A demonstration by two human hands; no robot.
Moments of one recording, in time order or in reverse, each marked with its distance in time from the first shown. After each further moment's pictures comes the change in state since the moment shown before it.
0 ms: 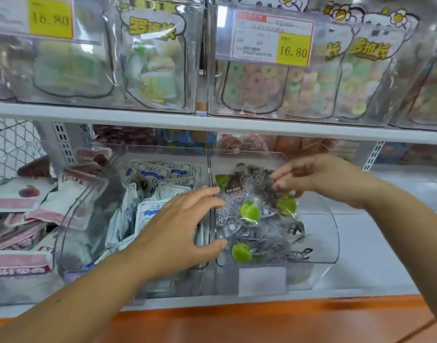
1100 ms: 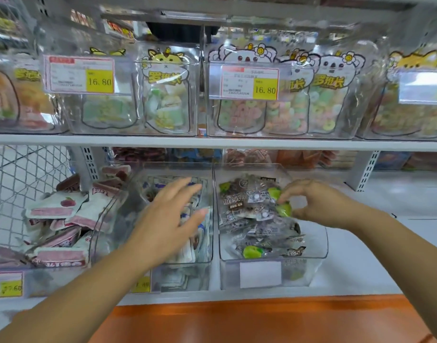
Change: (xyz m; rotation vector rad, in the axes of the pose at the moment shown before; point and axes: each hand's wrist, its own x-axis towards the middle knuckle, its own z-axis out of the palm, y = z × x) left_hand -0.017 0.005 -0.032 0.033 0.208 -0.216; right_hand -0.019 0.034 0.006 -0.538 0.064 -0.052
